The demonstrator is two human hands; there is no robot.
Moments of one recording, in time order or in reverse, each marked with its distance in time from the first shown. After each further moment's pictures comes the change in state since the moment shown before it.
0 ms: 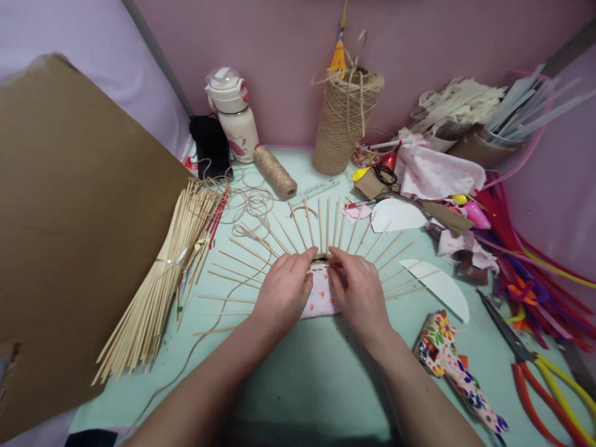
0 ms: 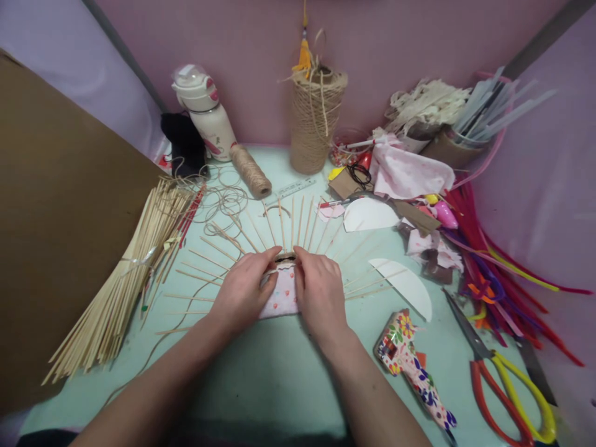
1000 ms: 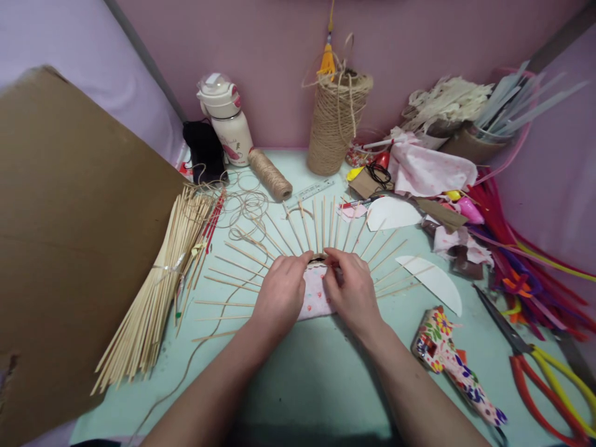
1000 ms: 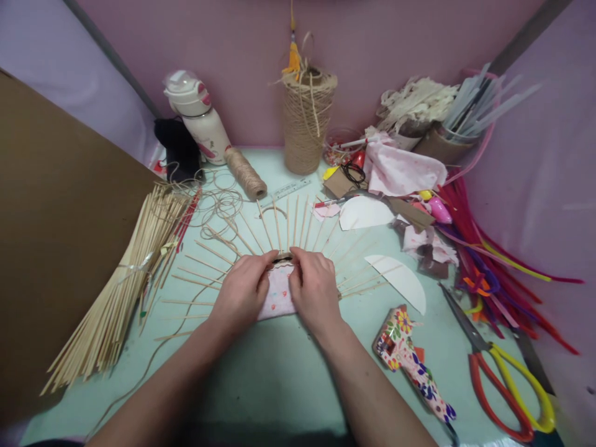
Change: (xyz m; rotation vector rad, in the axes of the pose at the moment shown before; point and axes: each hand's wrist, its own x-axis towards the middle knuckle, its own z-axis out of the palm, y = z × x) left_hand -0.003 -0.005 0.005 -0.018 0.017 -0.001; right_hand 0.000 0.005 0.012 0.104 0.044 0.042
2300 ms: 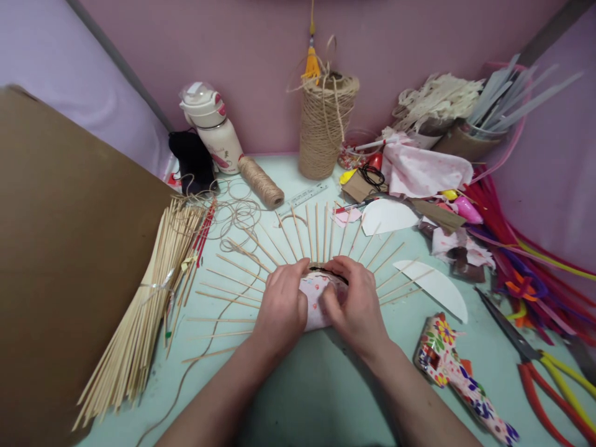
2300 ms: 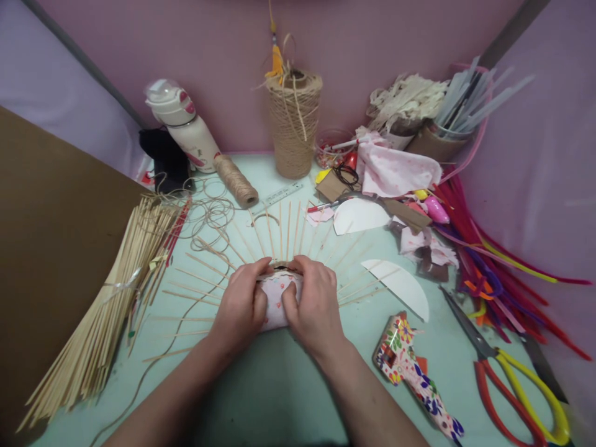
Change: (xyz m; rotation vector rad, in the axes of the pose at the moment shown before) left_hand -0.001 0.009 0.011 -0.175 0.087 -0.009; right_hand -0.004 -0.006 -0.009 -0.004 0.049 0.031
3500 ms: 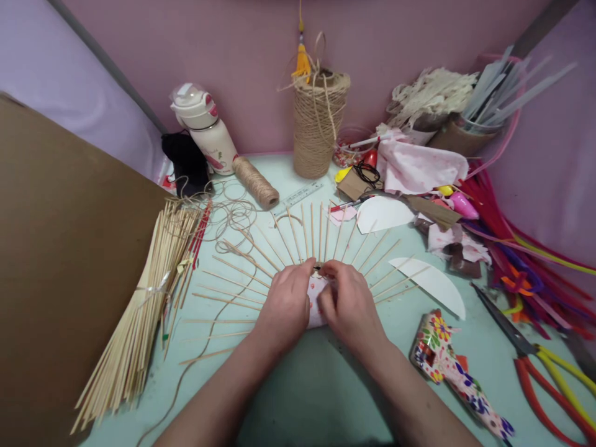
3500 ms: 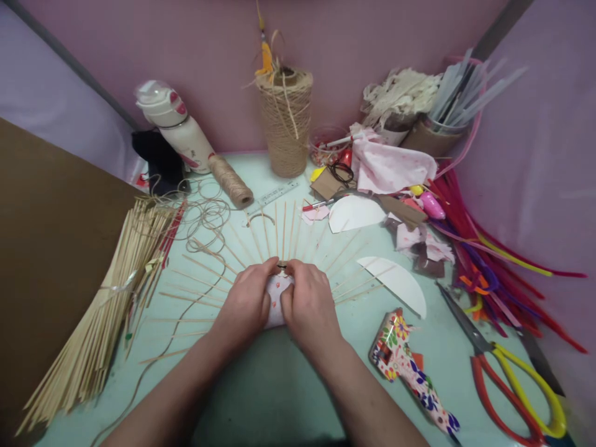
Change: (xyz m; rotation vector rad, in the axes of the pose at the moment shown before) left_hand 0.004 0.000 0.008 0.055 -0.146 0.053; right_hand -0.002 0.001 -0.004 -0.032 -0.097 0.019
